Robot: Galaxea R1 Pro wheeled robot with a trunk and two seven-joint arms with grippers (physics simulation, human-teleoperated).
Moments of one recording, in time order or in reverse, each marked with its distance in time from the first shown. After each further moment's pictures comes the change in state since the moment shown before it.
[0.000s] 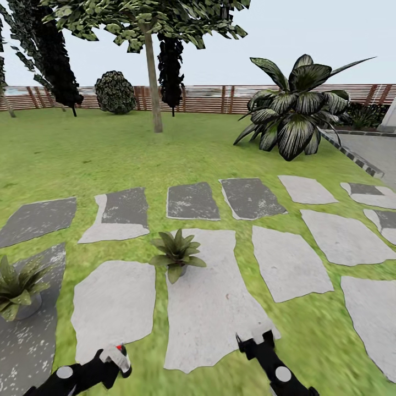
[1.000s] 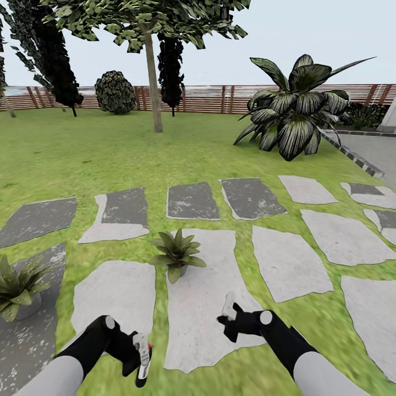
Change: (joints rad) left arm -0.133 -0.137 -0.001 -0.202 -0.605 0.226 -0.503; right arm -0.184 -0.003 0.070 -0.145 0.338 0.176 0.703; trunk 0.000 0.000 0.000
